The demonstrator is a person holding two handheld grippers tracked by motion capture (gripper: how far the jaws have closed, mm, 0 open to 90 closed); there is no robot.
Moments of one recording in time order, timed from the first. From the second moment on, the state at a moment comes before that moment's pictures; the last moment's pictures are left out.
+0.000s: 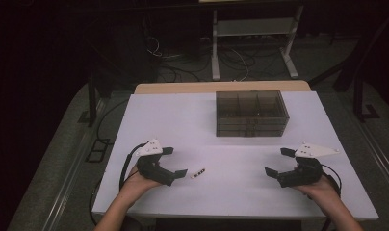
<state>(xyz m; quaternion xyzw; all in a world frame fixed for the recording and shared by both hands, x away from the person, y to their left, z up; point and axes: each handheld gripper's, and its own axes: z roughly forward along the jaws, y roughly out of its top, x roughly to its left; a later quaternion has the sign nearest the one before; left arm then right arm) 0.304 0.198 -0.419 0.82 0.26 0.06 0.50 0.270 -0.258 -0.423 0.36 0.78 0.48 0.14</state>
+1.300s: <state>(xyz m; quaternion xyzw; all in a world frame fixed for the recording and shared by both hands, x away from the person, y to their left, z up) 0.304 0.201 -0.418 0.82 0.27 0.06 0.51 0.288 -0.258 -0.413 0.37 0.77 0.49 0.15</state>
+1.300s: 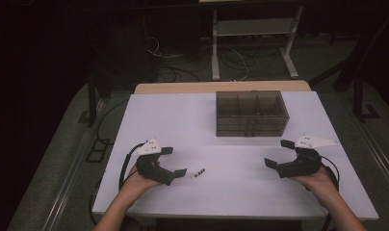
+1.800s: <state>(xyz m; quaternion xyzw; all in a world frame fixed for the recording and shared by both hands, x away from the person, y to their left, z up) 0.304 0.201 -0.418 0.82 0.27 0.06 0.51 0.294 -0.253 -0.411 0.37 0.78 0.49 0.15</state>
